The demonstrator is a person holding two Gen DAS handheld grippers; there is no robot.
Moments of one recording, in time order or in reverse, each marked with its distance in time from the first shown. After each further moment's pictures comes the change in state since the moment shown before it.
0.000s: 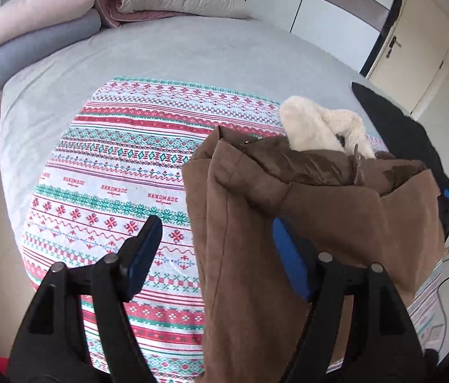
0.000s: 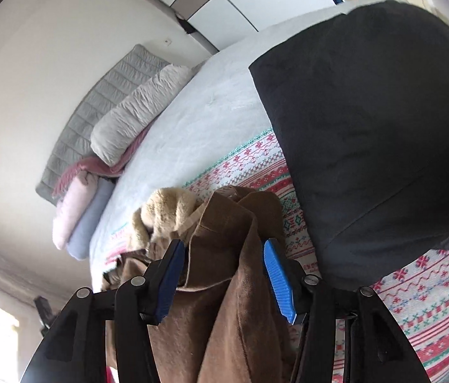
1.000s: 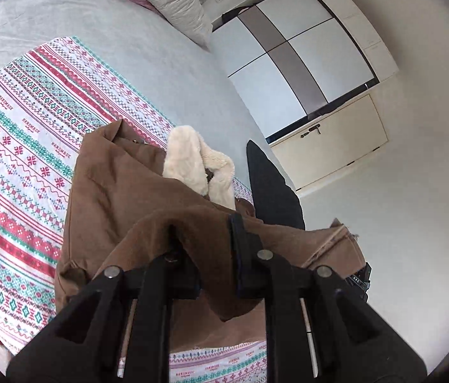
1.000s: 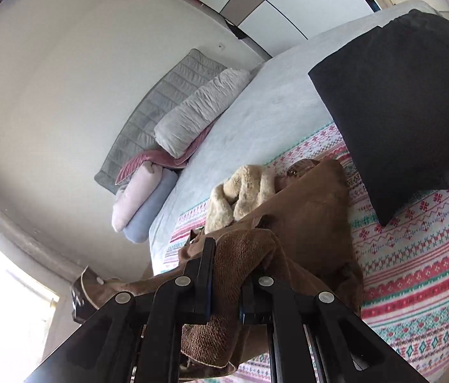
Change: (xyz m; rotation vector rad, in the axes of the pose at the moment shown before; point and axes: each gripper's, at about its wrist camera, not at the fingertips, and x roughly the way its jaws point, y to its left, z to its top) left arm -0.071 0.008 -0.020 -0.490 -0.106 -0.623; right arm -0.087 0.030 -0.045 0.137 -0.060 0.318
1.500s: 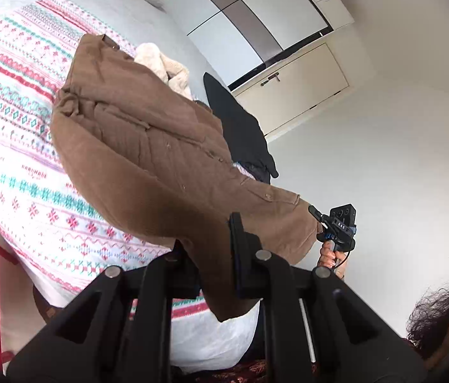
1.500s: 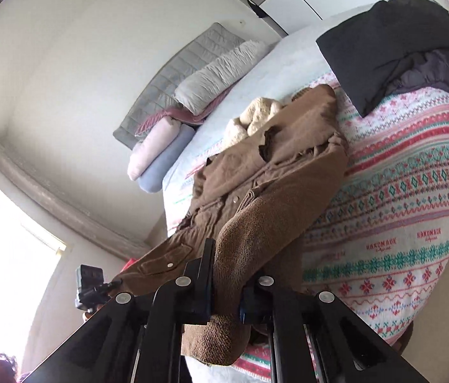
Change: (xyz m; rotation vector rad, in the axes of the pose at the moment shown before) left arm -0.137 -0.027 -0.225 0.156 0.132 -0.163; right arm -0.128 0.021 -0.194 -0.135 0.072 0.072
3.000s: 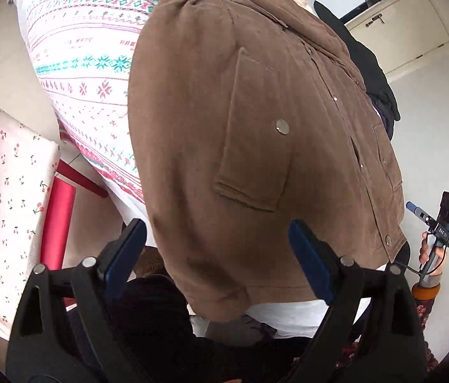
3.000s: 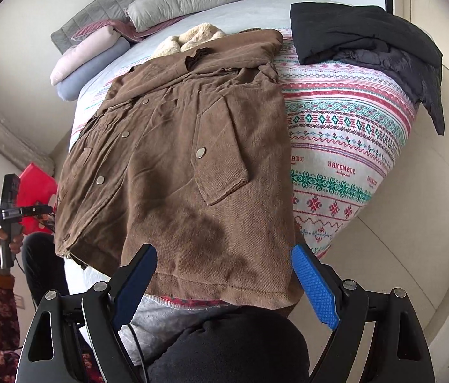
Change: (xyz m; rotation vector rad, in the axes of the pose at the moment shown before) left arm 0.046 0.107 -0.084 -0.099 0.300 0.534; right arm 0.001 -0.047 -0.084 -0.199 0.319 -0.464
